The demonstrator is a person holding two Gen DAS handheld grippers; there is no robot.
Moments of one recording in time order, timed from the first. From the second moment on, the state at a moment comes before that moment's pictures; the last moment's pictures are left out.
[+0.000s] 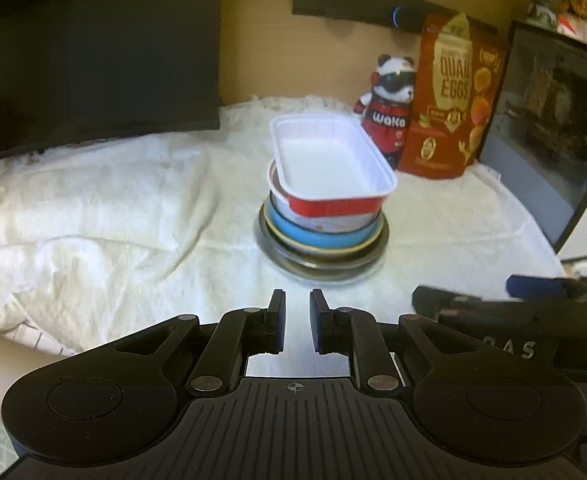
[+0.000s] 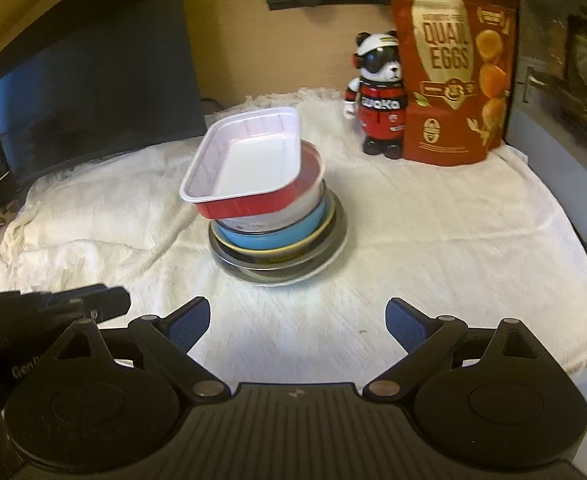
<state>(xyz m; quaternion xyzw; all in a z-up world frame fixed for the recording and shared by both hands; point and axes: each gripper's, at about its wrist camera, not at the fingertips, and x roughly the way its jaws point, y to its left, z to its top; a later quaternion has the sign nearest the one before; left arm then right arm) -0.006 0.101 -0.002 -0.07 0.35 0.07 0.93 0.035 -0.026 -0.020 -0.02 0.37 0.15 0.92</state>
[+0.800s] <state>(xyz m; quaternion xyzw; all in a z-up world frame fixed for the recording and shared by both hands) -0.014 0.094 -0.008 -0.09 0.38 0.05 0.92 0.029 -0.034 -0.022 -0.03 0.39 0.13 0.91</state>
